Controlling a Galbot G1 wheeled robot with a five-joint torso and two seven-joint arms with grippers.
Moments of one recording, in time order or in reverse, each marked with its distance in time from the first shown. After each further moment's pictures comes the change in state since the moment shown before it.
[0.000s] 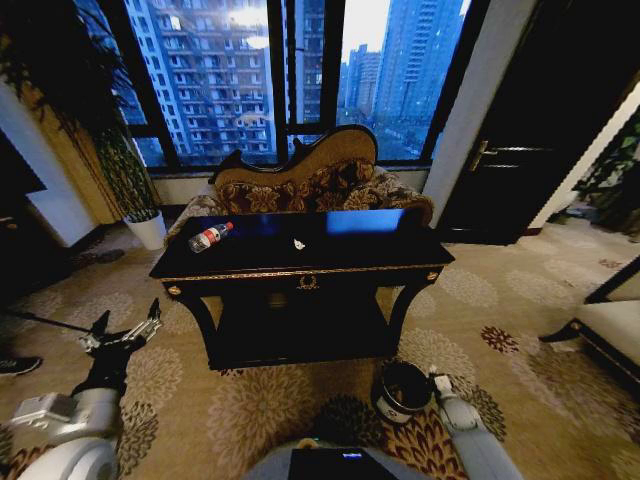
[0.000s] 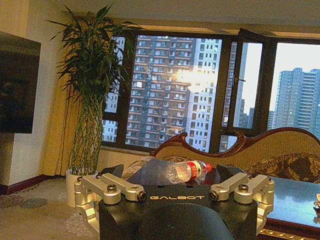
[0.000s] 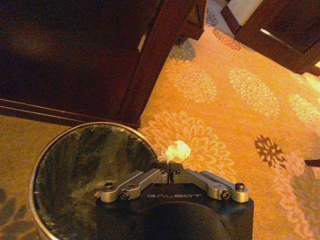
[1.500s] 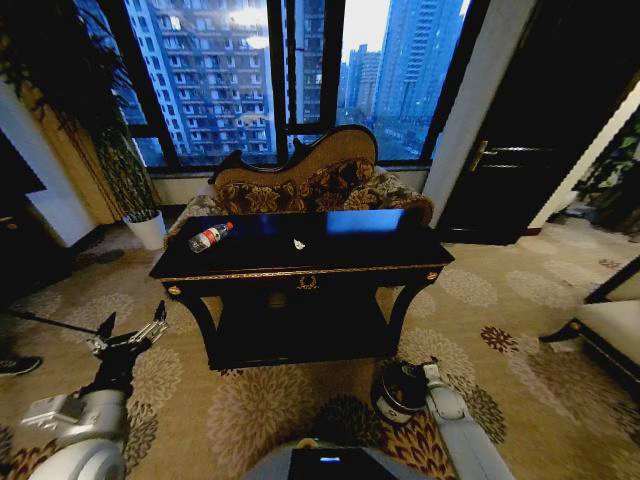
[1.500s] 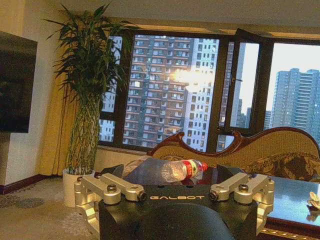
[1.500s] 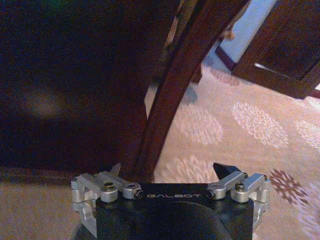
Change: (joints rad) left arm 0.003 -0.012 0.026 -0.008 0.023 -0.007 0.004; right arm -0.034 0.030 0.005 0.246 0.116 -0.023 0.001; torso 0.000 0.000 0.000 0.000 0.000
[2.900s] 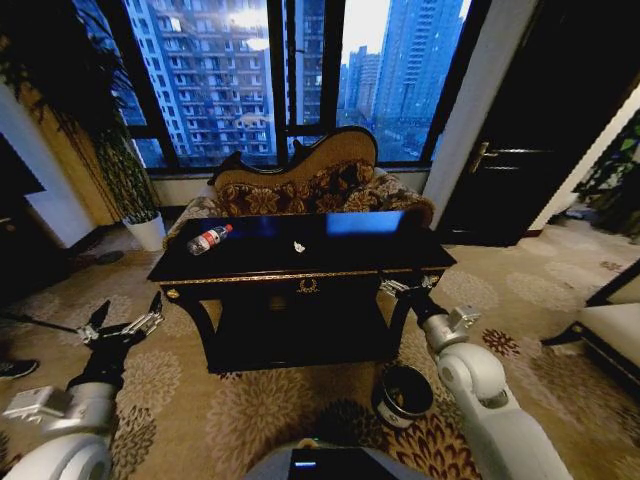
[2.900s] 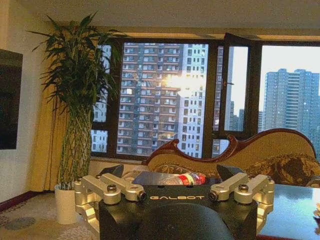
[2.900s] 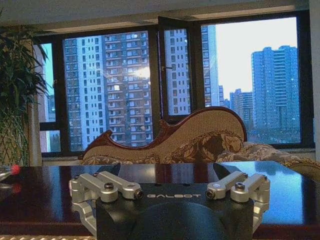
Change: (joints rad) left arm -0.001 0.070 -0.056 -0.025 -0.033 0.023 -0.002; right arm -0.135 -0.090 -0.018 0.942 0.481 -0.080 0.000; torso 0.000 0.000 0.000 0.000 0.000
